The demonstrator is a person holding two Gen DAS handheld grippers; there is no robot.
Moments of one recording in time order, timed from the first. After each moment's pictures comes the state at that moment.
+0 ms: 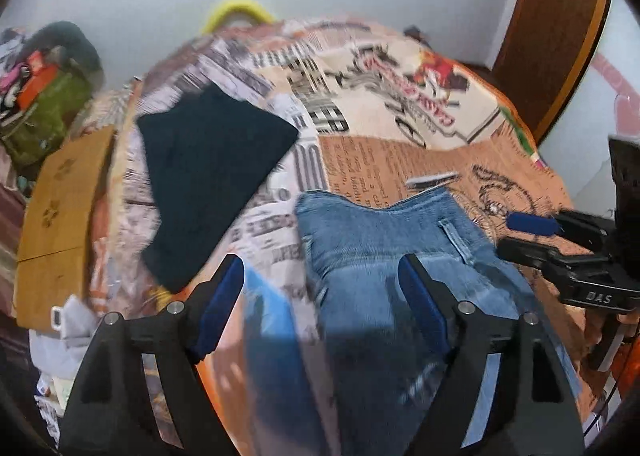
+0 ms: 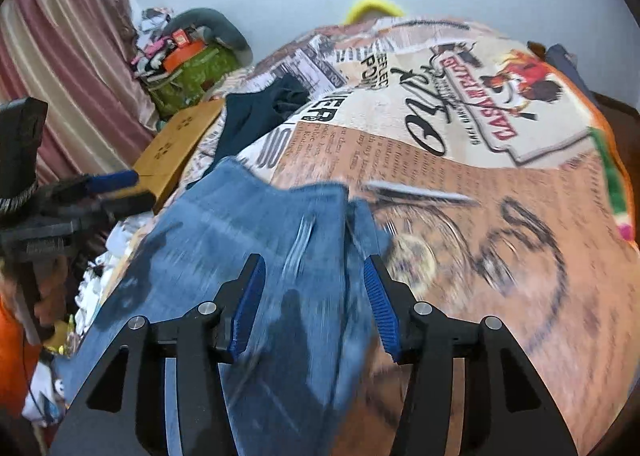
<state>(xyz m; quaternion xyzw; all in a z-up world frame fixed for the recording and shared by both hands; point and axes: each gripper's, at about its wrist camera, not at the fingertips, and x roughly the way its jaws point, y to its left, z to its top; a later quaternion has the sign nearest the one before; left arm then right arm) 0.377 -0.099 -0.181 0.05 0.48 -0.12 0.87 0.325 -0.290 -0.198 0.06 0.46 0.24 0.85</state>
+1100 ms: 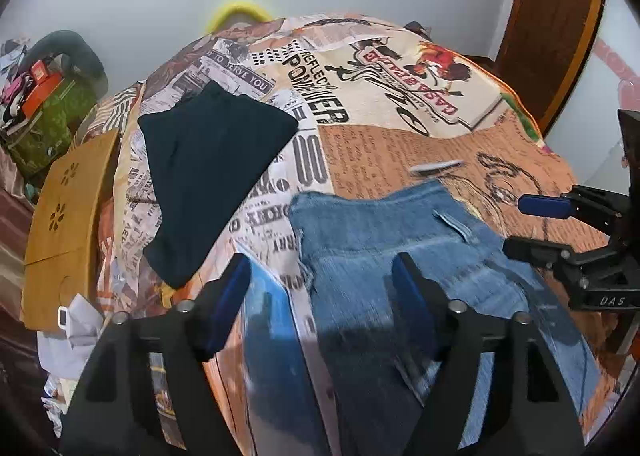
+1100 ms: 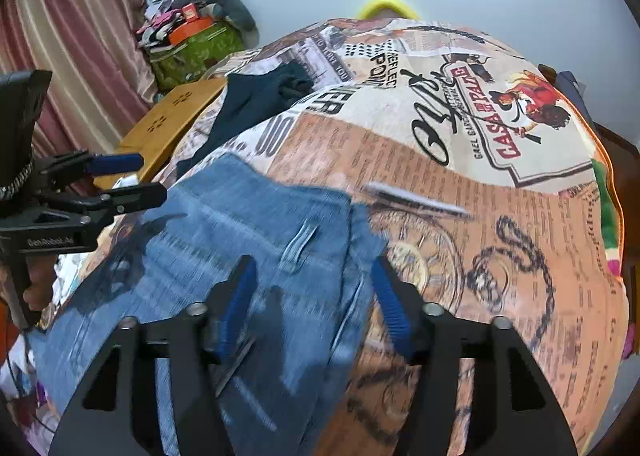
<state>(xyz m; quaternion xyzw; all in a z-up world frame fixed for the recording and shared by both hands) 0.352 -0.103 -0.183 0.07 0.47 -0.11 0.87 0.291 -0.288 -0.185 -0.01 0.45 0.26 0.85</state>
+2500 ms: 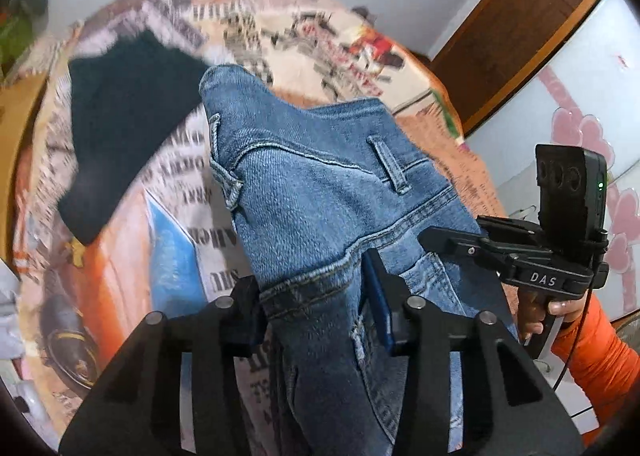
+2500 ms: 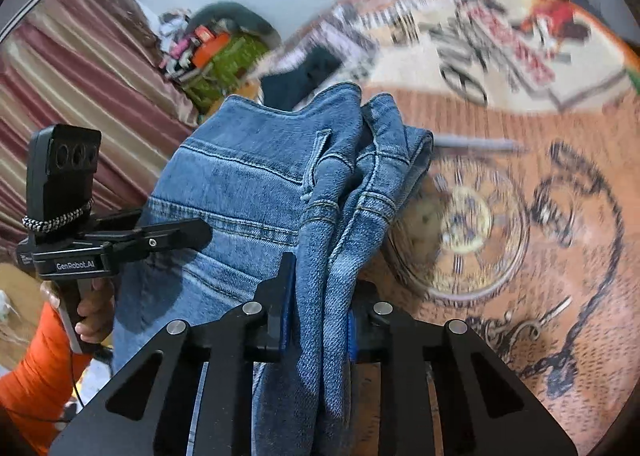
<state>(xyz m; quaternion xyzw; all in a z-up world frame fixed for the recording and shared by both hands) 0.344 -0.096 -0.173 -0.06 0.51 -0.24 0.82 0.294 -0.296 -0.188 0.13 0.46 0.33 0.81</state>
